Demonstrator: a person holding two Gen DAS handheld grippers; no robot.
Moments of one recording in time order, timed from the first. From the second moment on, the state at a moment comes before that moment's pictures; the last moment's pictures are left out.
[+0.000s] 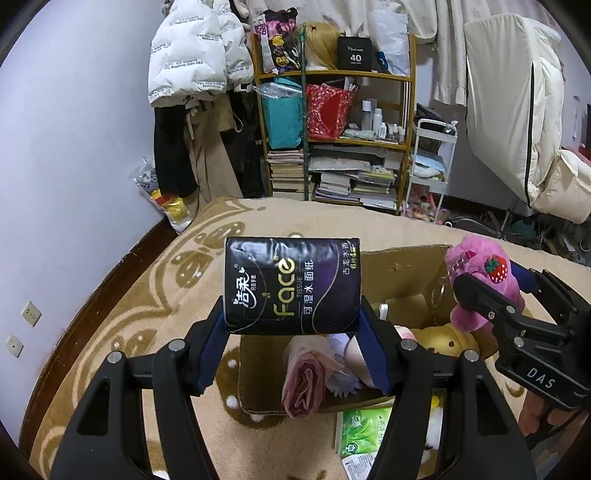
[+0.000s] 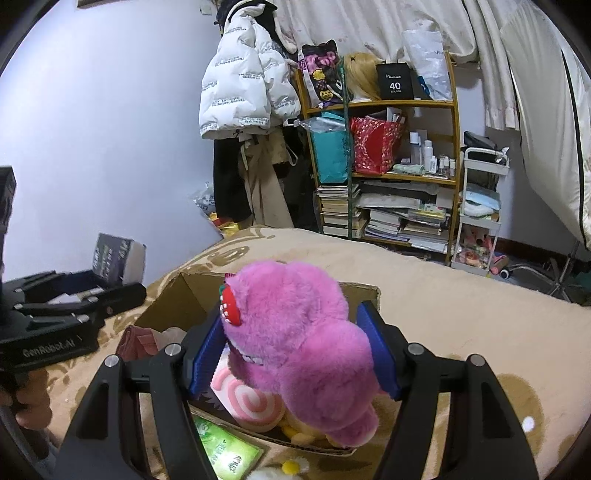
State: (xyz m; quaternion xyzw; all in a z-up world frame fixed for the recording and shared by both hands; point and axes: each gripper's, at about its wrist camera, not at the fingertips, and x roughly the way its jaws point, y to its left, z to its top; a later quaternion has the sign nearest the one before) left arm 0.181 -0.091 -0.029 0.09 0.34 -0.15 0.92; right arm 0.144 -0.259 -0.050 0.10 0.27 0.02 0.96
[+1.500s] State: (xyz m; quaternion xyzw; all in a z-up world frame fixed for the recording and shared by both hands) left arm 0.146 -0.048 -0.017 0.06 0.37 -0.10 0.92; right arm 0.113 -0.248 -0.040 0.10 0.29 0.05 0.95
